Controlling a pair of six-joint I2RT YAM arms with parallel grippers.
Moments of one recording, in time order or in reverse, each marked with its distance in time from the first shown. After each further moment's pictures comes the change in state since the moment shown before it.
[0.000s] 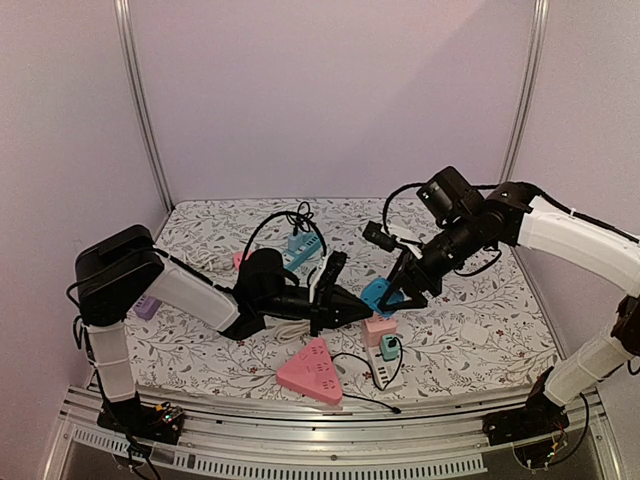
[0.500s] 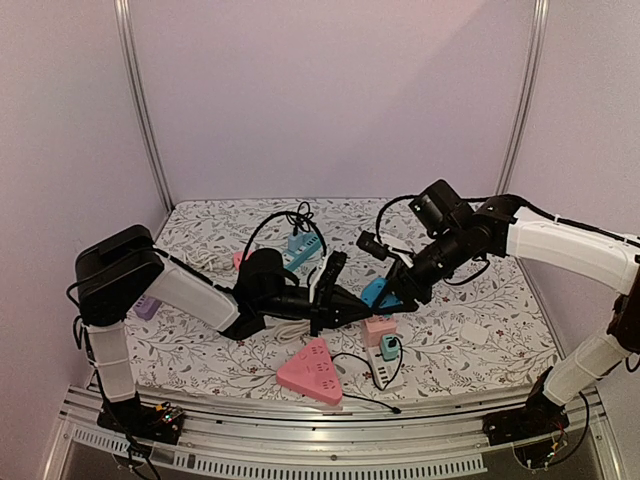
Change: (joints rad) left arm 0.000 0.000 0.000 0.000 0.000 0.000; right arm 0.000 0.034 -0.085 0.127 -0.026 0.023
